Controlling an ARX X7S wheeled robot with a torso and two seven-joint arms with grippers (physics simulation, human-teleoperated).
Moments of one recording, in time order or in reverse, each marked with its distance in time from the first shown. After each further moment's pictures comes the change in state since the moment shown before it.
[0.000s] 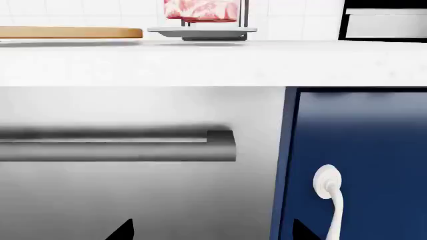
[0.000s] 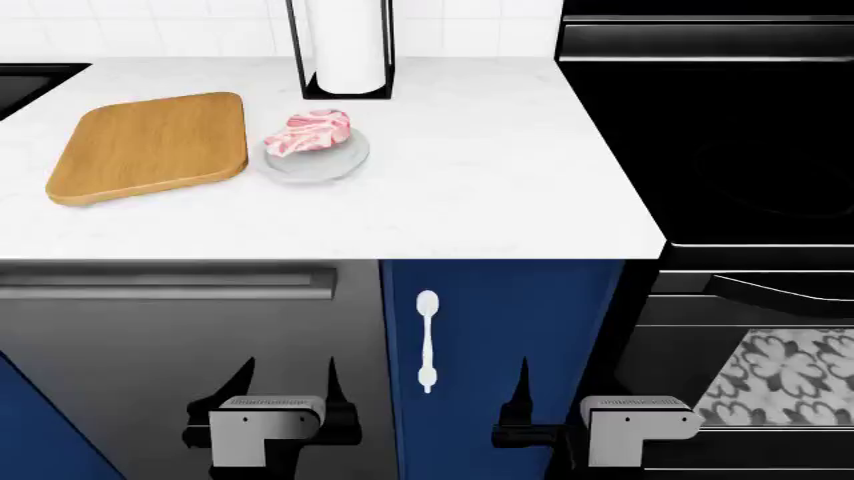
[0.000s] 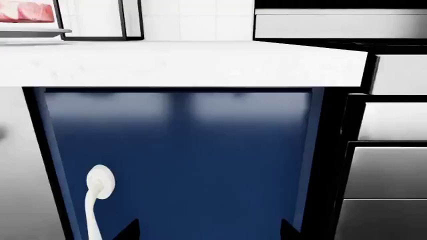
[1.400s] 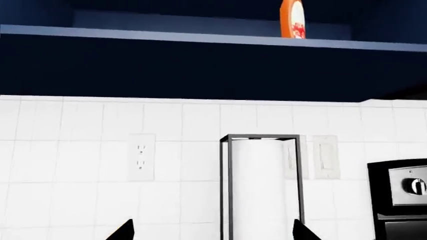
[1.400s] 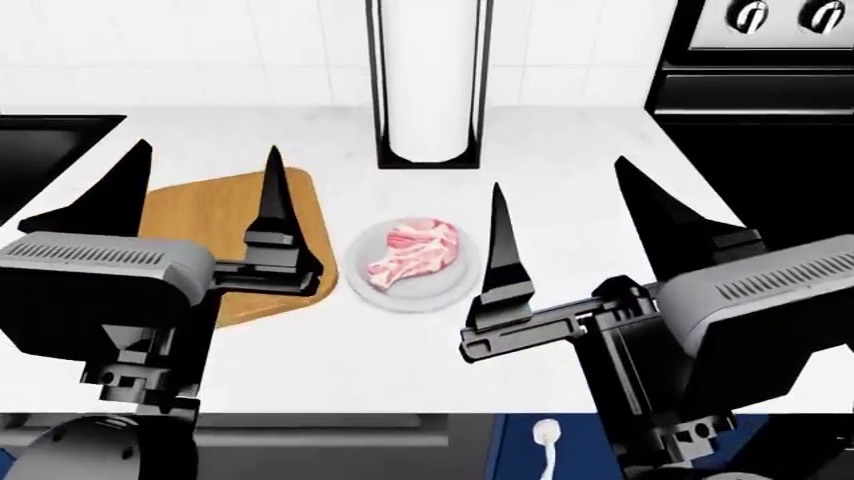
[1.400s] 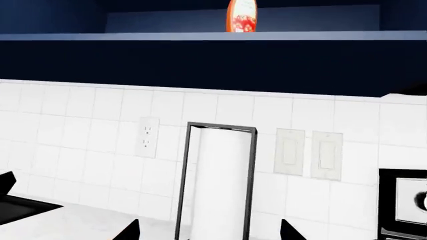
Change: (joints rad) left arm -0.341 -0.184 0.015 0.839 -0.280 -0.643 -0.137; right arm 0.469 0.420 -0.286 -1.032 0.621 0.817 0.549
